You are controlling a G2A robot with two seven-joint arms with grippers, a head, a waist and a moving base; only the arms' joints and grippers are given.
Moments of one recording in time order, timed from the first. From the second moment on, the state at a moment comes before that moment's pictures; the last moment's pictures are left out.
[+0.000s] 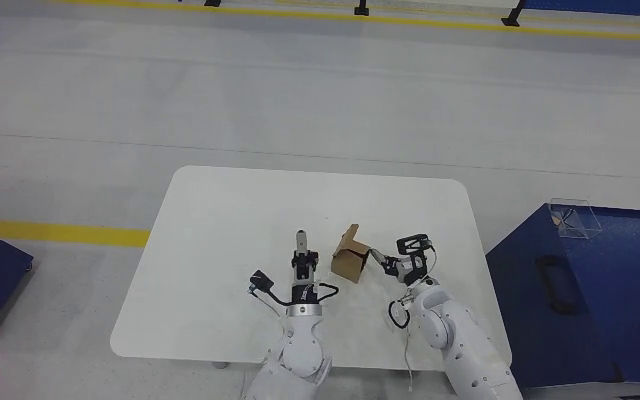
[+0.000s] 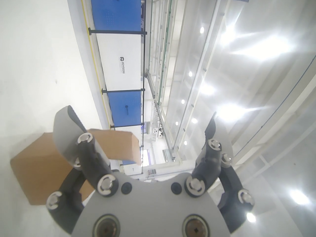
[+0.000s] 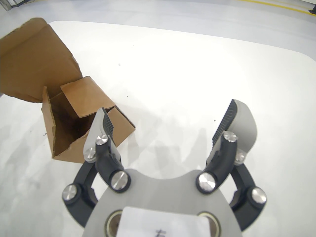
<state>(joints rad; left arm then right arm) 1.18 -1.80 -1.14 -1.02 0.16 -0.56 0.52 -1.20 -1.26 1.25 -1.21 -1.19 -0.11 -0.03</state>
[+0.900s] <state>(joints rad) 1.06 -1.84 -1.02 -0.87 0.15 -0.42 0.48 -1.08 -1.30 1.17 -1.07 -1.23 -0.04 0.00</state>
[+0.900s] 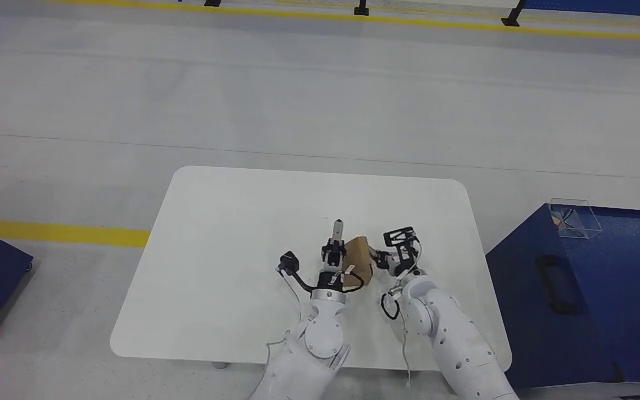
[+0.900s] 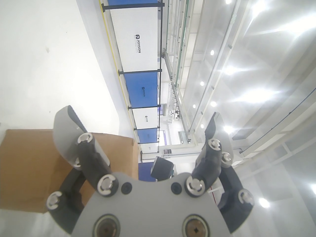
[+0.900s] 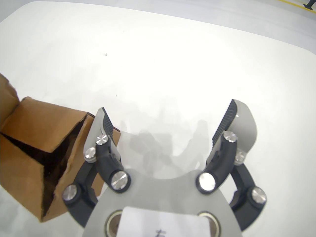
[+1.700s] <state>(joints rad) 1.18 -1.81 -1.00 -1.06 0.11 -0.42 0.45 -1.07 -1.30 1.19 -1.06 -1.22 -0.07 -0.02</state>
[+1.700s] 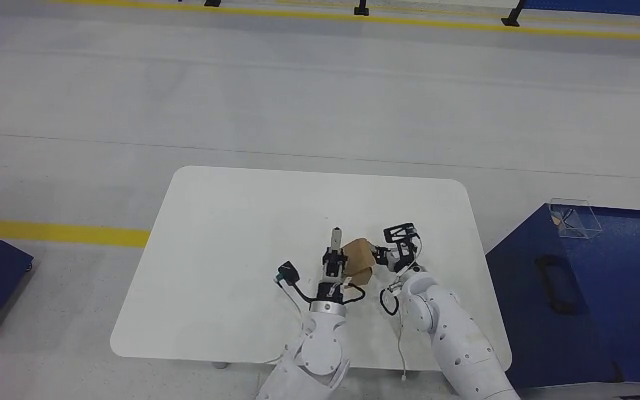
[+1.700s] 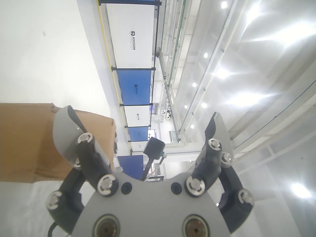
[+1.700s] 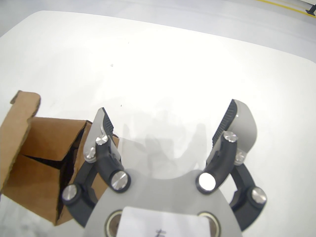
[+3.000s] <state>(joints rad) 1.17 -1.68 -1.24 -1.39 0.49 0.30 -0.40 -1.23 -1.29 1.28 -1.32 -1.24 0.08 -0.01</state>
